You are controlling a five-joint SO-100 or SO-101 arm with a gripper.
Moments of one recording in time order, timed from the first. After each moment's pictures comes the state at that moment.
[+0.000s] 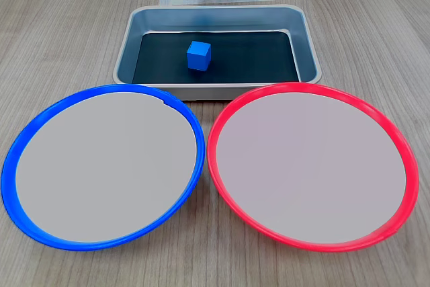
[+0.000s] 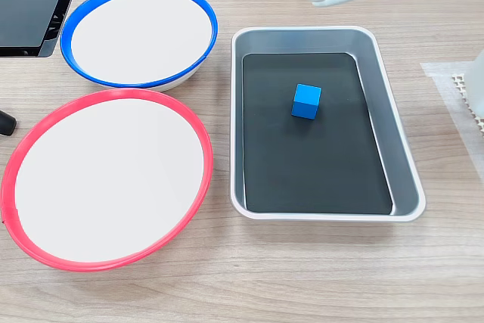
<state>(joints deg) 13.6 167.6 148.3 58.8 -41.1</state>
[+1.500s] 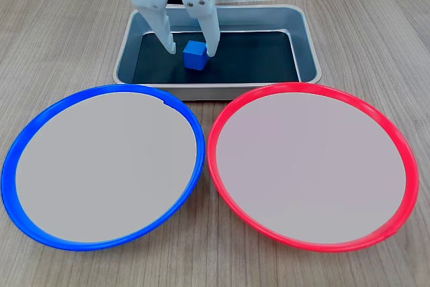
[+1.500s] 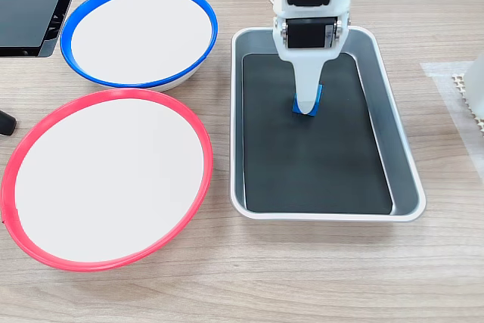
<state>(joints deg) 12.6 83.1 103.9 77.3 -93.6</state>
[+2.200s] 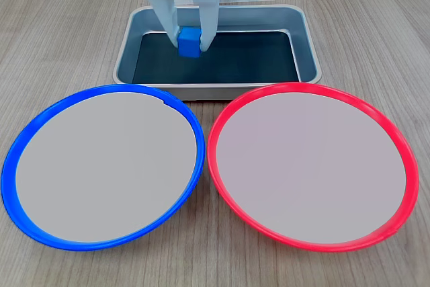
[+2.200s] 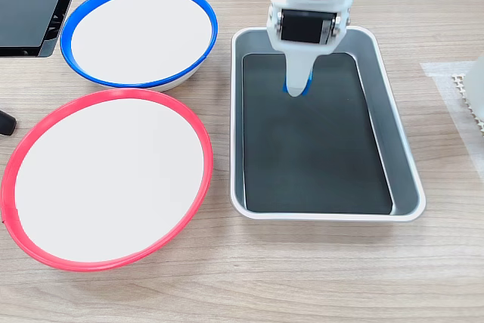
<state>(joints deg) 8.1 89.4 100.4 81.2 -82.7</state>
